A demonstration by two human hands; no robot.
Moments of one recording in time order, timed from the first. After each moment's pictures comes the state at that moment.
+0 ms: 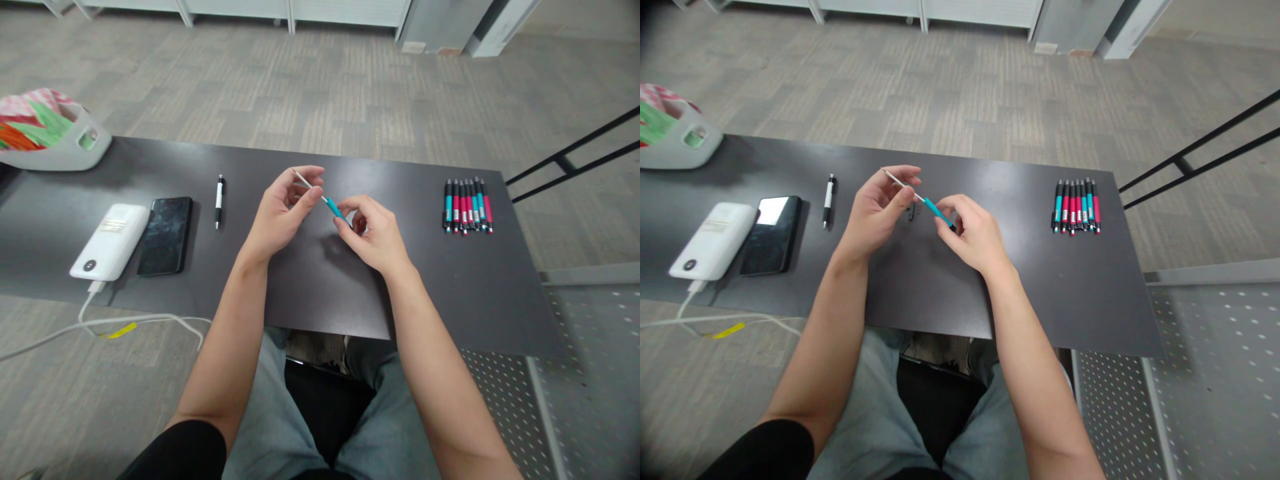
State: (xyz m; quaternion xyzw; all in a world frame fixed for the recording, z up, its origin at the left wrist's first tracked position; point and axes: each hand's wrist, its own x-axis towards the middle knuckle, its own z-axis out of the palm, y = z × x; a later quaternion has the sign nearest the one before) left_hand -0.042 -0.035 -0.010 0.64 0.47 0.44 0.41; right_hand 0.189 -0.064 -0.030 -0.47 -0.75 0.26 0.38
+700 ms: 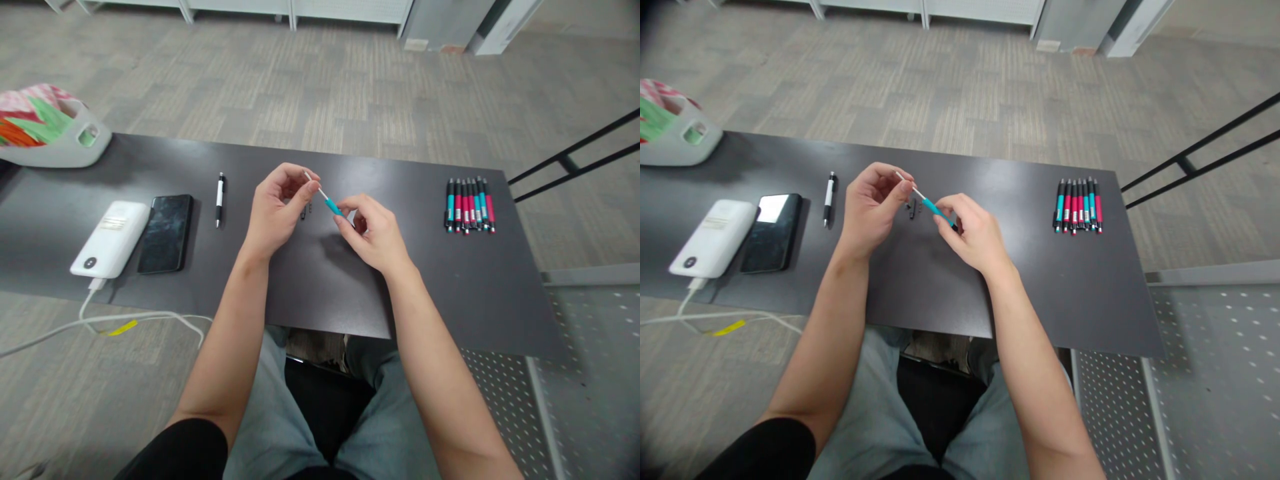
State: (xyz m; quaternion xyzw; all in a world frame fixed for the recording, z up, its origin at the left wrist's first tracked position) left_hand -0.044 -0.033 -0.011 0.65 0.51 0.45 0.34; right_hand 0.189 -0.062 -0.032 -0.46 -0.77 0.25 0.37
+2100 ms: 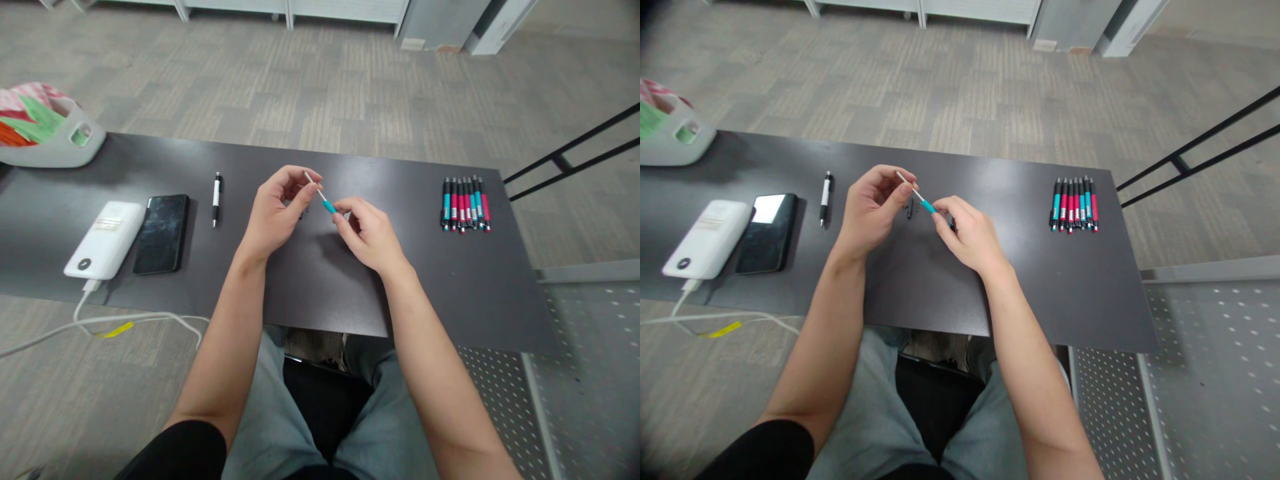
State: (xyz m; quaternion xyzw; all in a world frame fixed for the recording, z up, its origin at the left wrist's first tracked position) left_hand -0.040 -0.029 -0.026 0.62 0.41 0.54 0.40; right_hand 0.186 -0.059 -0.040 -0.40 -0.78 0.25 0.41
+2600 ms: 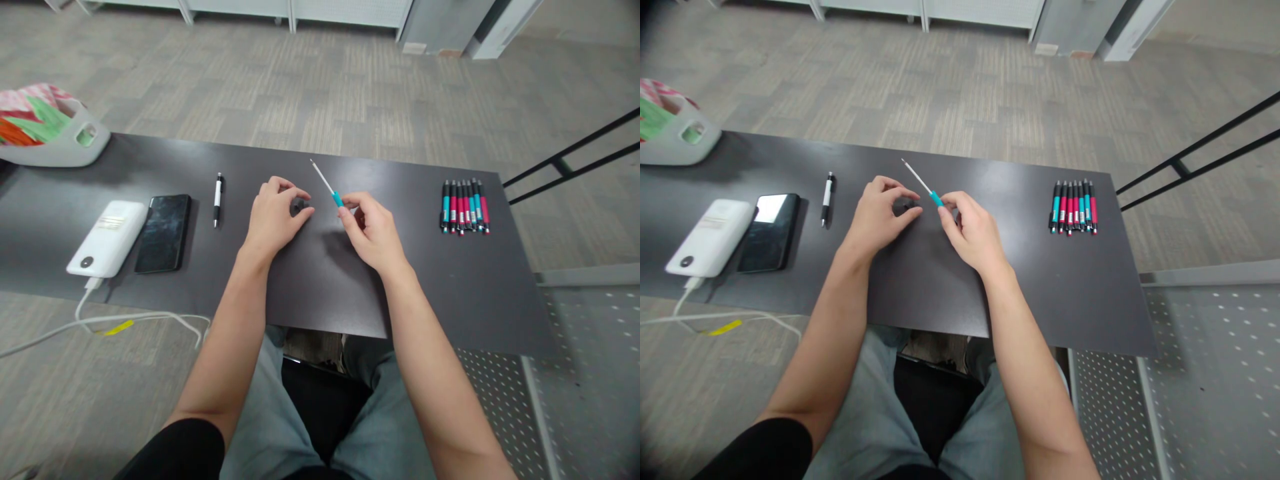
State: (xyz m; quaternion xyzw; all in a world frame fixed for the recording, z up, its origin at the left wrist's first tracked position) left_hand -0.057 -0.027 -0.043 0.74 0.58 0.31 0.15; right_hand 0.188 -0.057 -0.042 -0.45 -0.73 0.26 0.44
